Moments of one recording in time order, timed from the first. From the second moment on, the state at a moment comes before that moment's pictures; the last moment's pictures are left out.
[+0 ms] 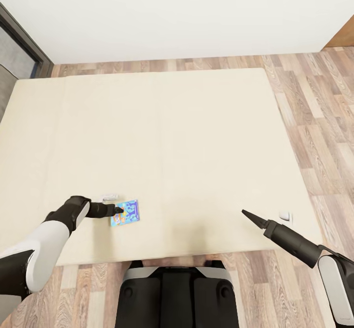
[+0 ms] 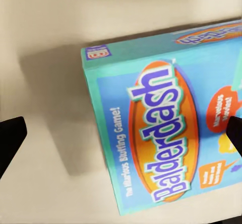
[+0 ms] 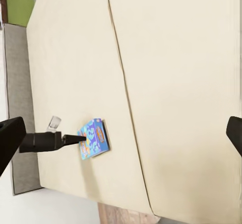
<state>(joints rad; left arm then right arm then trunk) -1.05 0.17 0.22 -0.31 -0.25 0.59 -0.46 -0.26 -0.13 -0.39 -1.56 -0.52 0.80 0.82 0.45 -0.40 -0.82</state>
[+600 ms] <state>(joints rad) -1.05 0.18 0.22 -0.31 -0.26 0.59 -0.46 -0.26 -0.13 -0.39 -1.56 -0.53 0.80 0.83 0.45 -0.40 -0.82</state>
